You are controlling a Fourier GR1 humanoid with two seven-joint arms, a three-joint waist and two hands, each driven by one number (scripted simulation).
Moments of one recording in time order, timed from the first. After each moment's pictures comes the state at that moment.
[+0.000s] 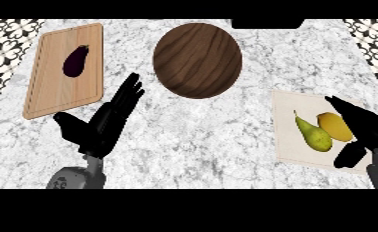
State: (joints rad) left arm -0.11 0.12 -0.20 -1.58 0.24 0.00 0.15; right arm -0.13 -0.55 0.05 -1.31 0.83 0.32 0.22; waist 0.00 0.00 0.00
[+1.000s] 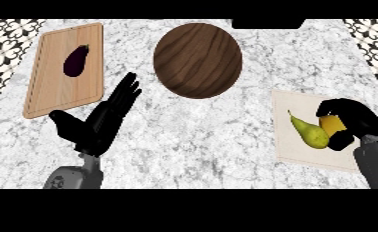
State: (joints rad) left arm -0.11 0.08 -0.12 -1.57 0.21 -0.08 0.16; right arm -0.28 -0.48 -0.03 -1.00 0.96 0.17 -0.01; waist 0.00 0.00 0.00
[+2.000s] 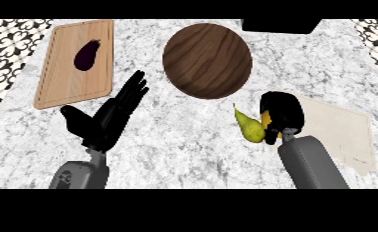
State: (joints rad) left arm -0.14 0.05 -0.12 -1.54 0.18 -0.12 0.16; right arm -0.33 -0.14 0.15 -1.15 1.19 0.10 0.37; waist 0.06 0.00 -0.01
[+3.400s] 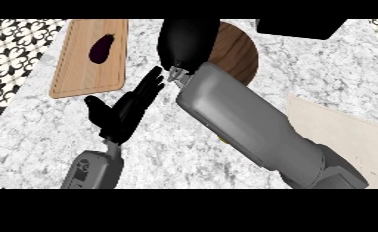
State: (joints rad) left arm -0.22 0.01 -0.16 -1.47 0.16 -0.13 0.17; right arm -1.17 -0.02 0.54 -1.09 1.06 0.05 1.24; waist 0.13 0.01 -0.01
